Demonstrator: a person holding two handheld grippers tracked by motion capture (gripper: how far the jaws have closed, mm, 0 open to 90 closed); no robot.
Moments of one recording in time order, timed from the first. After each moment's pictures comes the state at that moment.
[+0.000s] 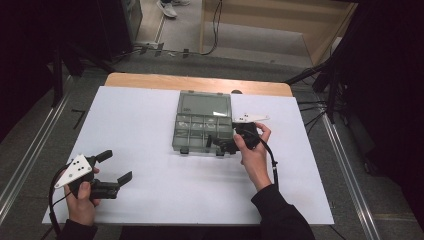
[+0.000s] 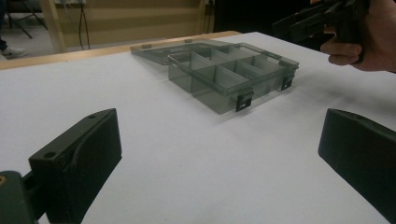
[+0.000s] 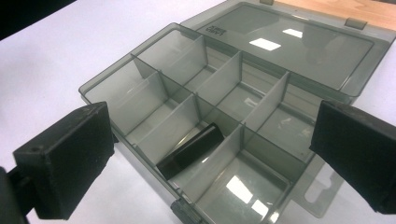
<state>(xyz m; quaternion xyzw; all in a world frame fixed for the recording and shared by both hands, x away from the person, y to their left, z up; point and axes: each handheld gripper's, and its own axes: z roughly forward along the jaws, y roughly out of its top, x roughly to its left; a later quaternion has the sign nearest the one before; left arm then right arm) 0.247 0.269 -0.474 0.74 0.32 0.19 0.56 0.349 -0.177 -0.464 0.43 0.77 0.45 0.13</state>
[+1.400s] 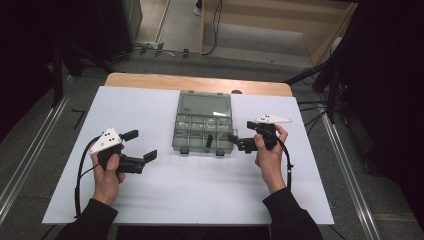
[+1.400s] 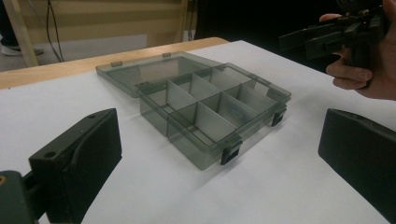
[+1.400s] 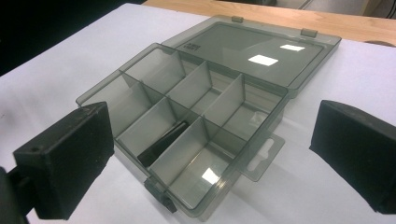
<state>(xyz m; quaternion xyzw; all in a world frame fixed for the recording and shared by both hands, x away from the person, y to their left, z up) 0.303 0.209 -0.449 0.75 0.31 0.15 0.56 0.340 -0.225 -0.460 0.45 0.74 0.49 0.13</state>
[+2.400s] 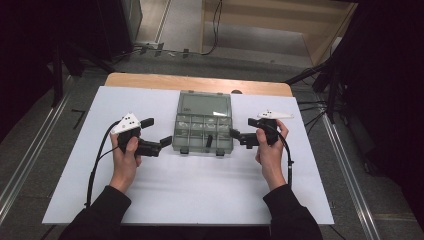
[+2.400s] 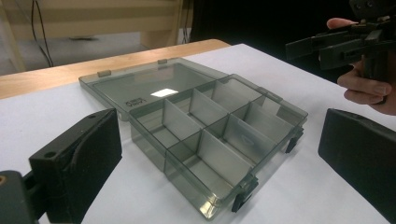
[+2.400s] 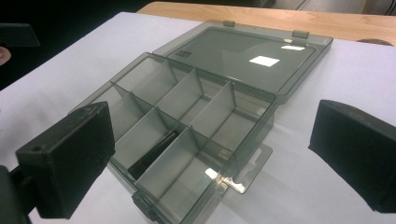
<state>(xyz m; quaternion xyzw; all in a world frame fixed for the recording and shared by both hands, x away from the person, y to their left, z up) 0.349 0.172 -0.452 0.75 0.31 0.13 0.56 0.354 -0.232 -0.462 0.46 0.72 0.50 0.11</state>
